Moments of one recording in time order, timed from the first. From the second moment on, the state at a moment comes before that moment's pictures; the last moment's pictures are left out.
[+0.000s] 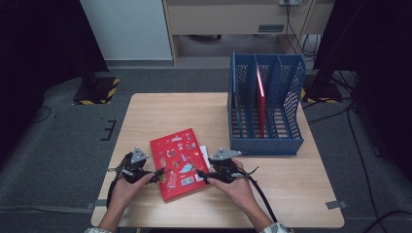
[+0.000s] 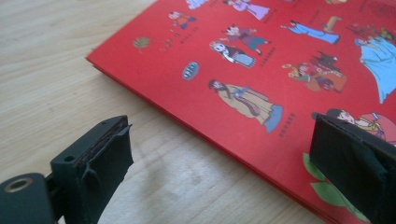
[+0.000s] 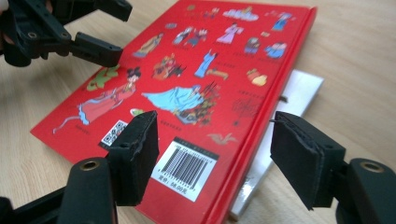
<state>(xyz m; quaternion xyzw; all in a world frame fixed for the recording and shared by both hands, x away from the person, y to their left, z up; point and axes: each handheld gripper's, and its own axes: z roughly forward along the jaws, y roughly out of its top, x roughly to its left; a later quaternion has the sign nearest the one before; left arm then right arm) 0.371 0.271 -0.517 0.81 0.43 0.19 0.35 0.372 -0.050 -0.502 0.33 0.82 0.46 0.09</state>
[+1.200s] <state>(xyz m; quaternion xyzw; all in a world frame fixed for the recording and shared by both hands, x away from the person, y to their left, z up) 0.373 0.263 -0.524 0.81 0.43 0.10 0.39 0.357 -0.039 -0.518 0.32 0.85 0.42 0.06</state>
